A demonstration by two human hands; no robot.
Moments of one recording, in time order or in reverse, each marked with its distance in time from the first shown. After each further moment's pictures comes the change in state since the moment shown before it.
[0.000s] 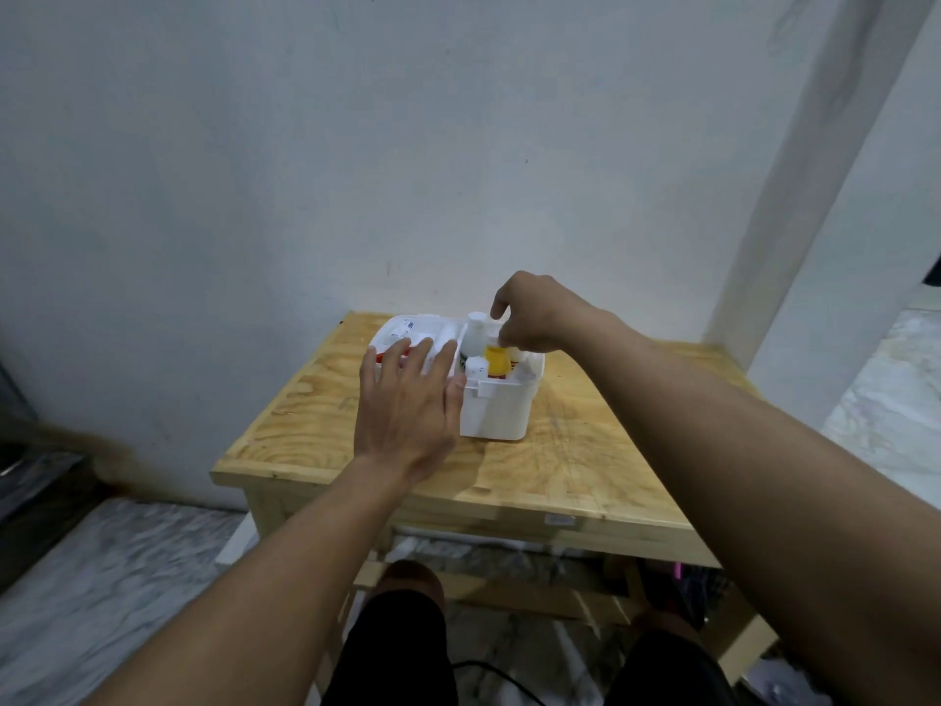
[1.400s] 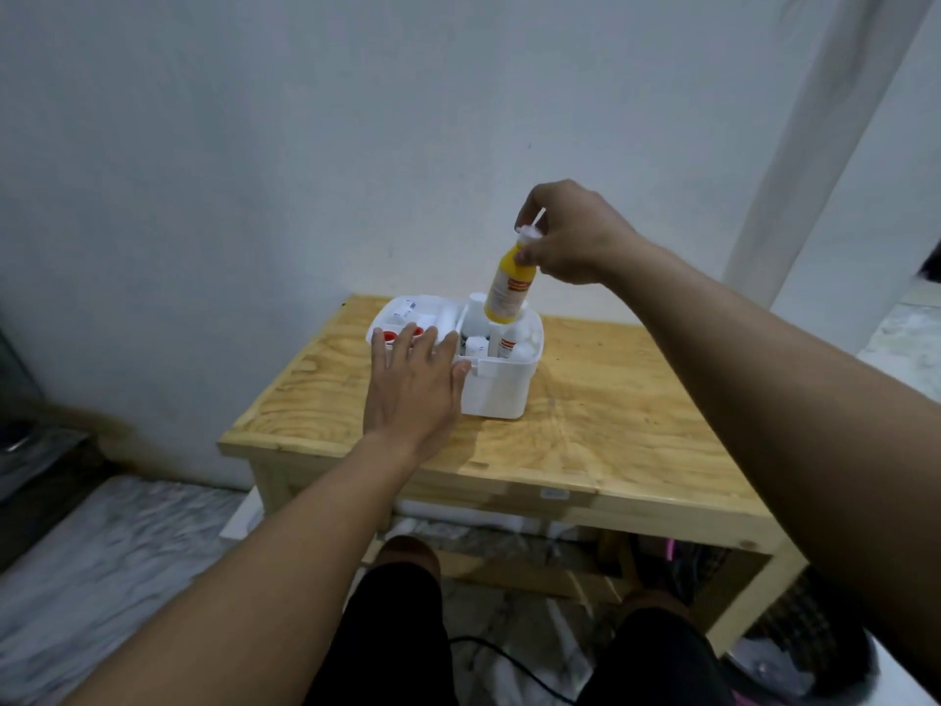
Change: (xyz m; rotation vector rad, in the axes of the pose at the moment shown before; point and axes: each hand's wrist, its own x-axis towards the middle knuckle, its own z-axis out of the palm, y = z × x) left_hand -0.003 0.006 0.004 0.045 -0.121 -0.012; right_hand -0.024 -0.002 -0.060 0.136 0.261 -0.075
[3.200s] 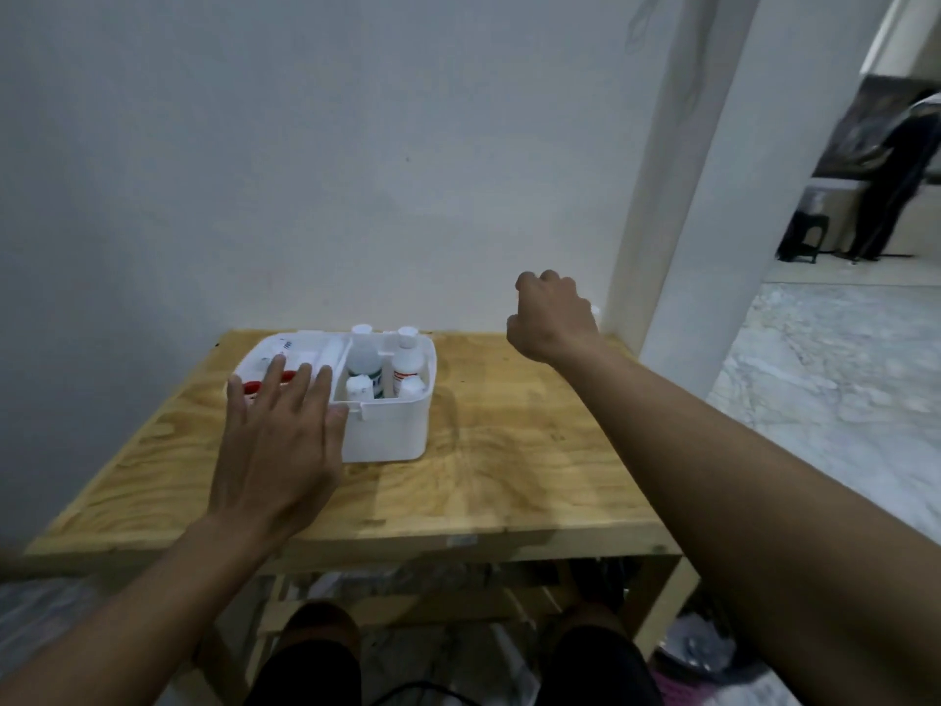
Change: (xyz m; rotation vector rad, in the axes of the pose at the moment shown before) left_hand 0.004 -0.002 -0.007 0.032 -0.009 0.074; right_hand -0.012 0.129 0.031 -0.341 0.056 0.321
